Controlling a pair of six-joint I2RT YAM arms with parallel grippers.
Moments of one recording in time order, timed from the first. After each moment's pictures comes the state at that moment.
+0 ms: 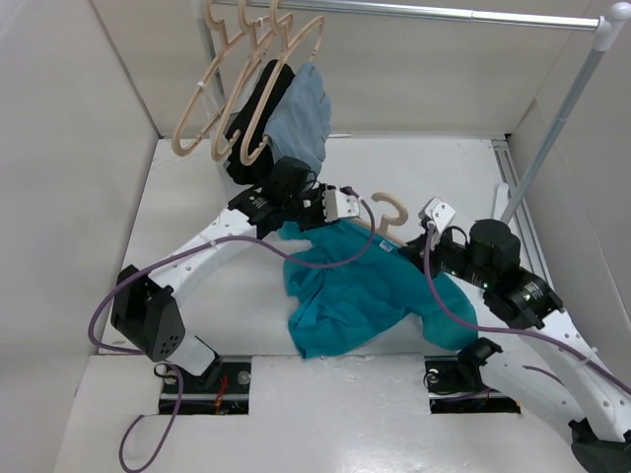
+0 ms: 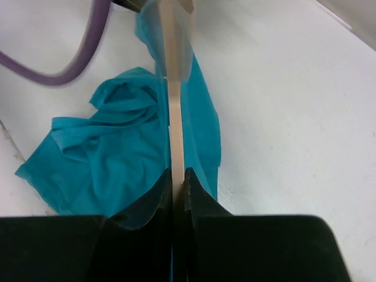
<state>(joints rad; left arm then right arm) -0.65 1.50 1.30 -0.51 0.35 0.85 0.54 0.72 0.86 -0.48 -0.28 -0.17</state>
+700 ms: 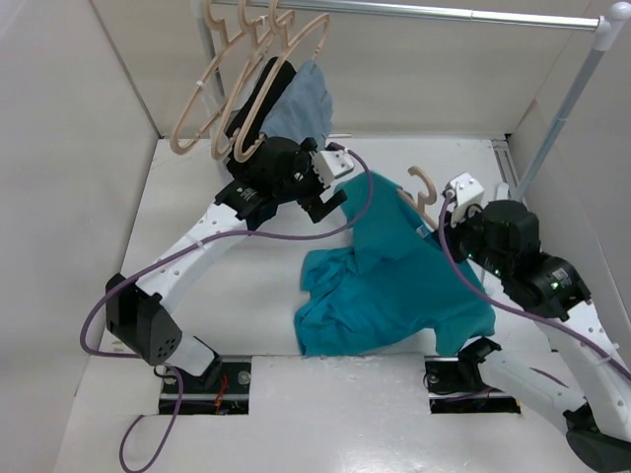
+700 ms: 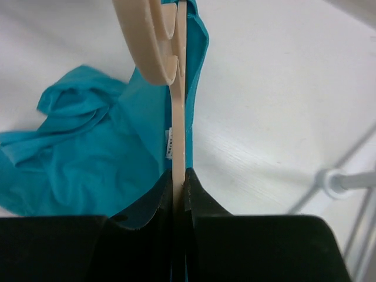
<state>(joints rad) -0.63 1.48 1.40 -0.41 0.24 0.49 0.51 0.78 1.11 -0.80 0.03 -0.09</state>
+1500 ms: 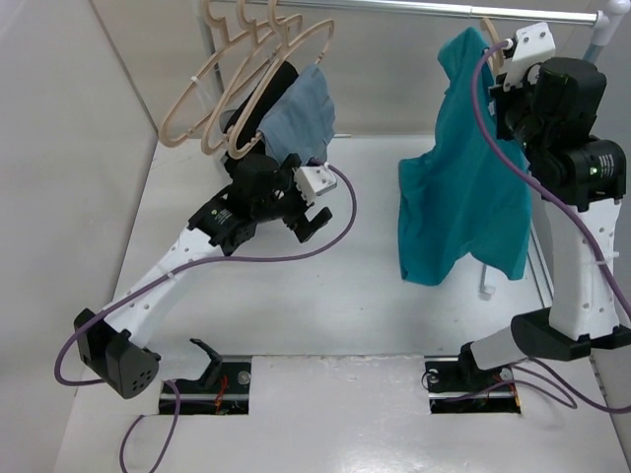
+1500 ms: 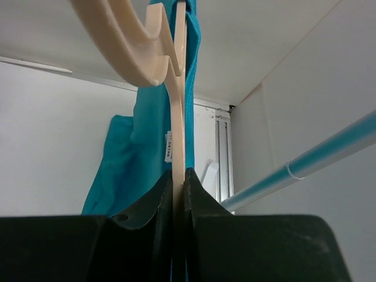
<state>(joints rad) -0.63 1.27 1.28 -0.47 0.30 0.42 0.23 1.46 2.25 -1.03 0.31 -0.27</state>
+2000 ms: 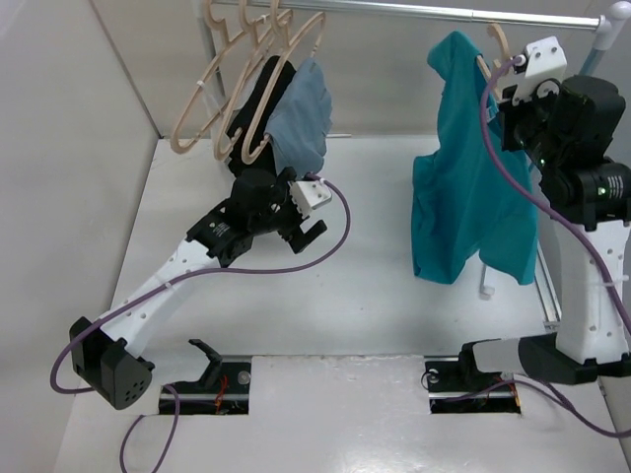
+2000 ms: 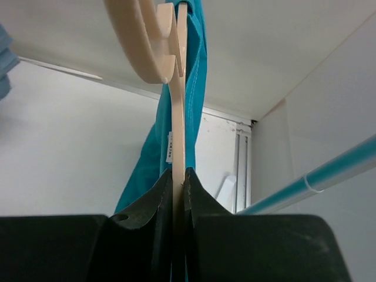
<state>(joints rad) -0.63 1.20 1.14 -0.43 0.27 0.44 0.13 1.35 2.08 -0.92 0.09 -0.28</state>
